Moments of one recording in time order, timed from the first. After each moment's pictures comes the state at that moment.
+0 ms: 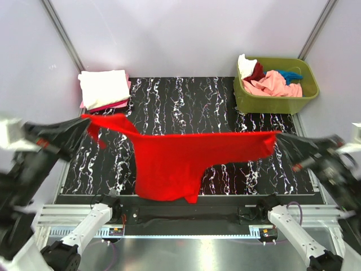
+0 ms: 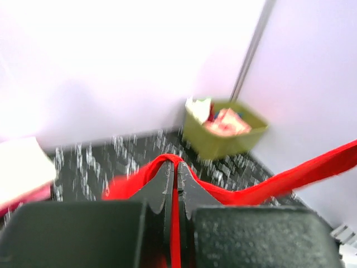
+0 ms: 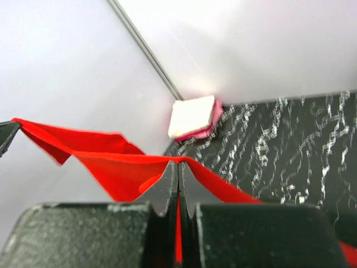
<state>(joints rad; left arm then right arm) -0.24 0.75 1.85 -0.91 0.26 -0.26 0.35 0.58 1.54 -0.81 -0.14 0.60</state>
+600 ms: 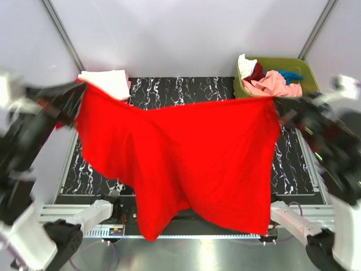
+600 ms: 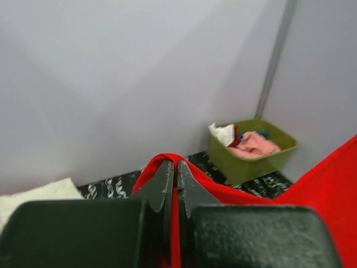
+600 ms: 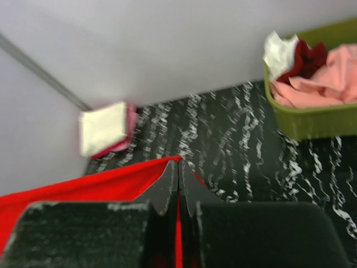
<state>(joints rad) -0.24 0.98 2.17 -0.90 0.24 -0.14 0.35 0.84 1.72 -0.86 0.13 0.48</state>
